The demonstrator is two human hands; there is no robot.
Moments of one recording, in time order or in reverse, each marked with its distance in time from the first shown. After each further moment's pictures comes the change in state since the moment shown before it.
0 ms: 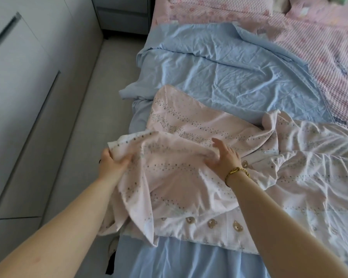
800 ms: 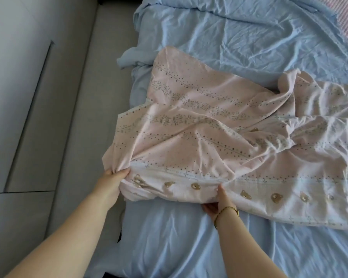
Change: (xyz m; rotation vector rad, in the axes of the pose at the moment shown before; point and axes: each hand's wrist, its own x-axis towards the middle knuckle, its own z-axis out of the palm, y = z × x) left_hand -0.026 -0.100 0.004 -0.302 -0.077 -0.326; right_hand -0.082 0.062 0.149 1.513 0.051 1.199
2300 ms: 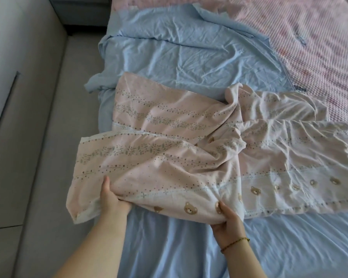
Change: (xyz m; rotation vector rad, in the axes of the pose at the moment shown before) left_hand -0.059 -0.007 0.096 -0.777 -0.025 -0.198; right_hand -0.043 -0.035 -0.102 0.326 -0.405 -0.271
